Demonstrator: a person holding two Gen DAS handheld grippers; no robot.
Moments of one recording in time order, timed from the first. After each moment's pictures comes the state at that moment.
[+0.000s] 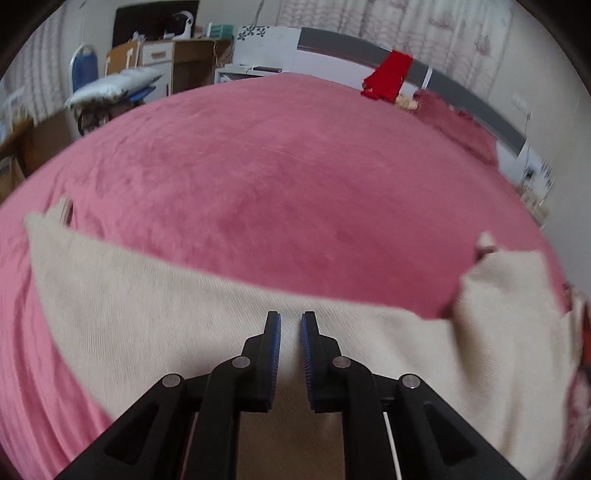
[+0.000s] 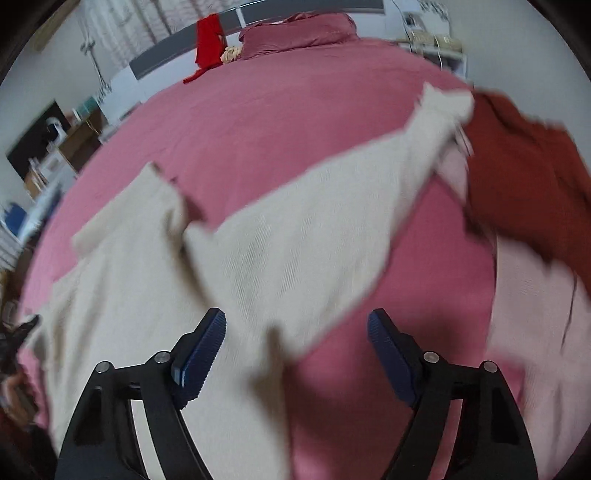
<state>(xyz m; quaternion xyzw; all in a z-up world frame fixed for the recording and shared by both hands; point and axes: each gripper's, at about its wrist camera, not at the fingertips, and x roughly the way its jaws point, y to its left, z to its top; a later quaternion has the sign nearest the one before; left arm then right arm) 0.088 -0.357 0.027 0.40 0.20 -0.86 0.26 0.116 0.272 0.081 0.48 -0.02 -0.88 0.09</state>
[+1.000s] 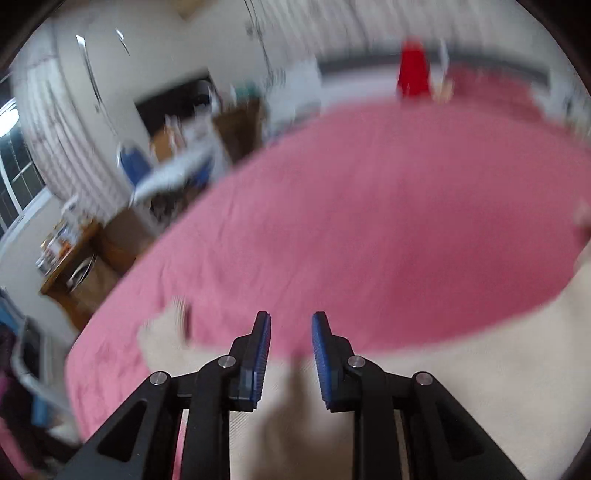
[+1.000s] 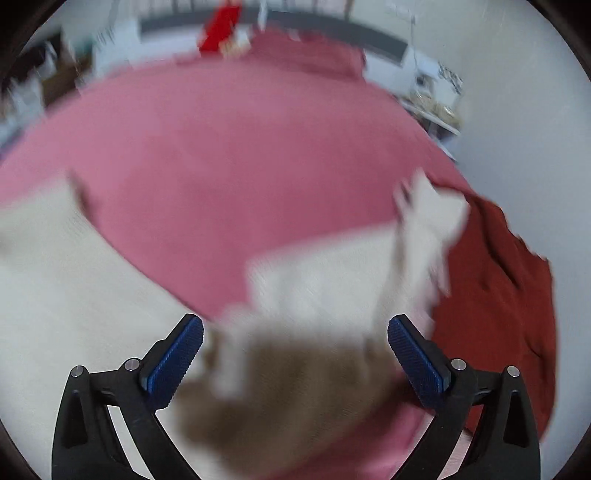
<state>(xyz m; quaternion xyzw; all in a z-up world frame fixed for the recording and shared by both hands) 0.087 -0.402 0.073 0.33 -0.01 -0.87 0.37 0.094 0.225 0.087 0.43 0.09 -0.90 0.07</state>
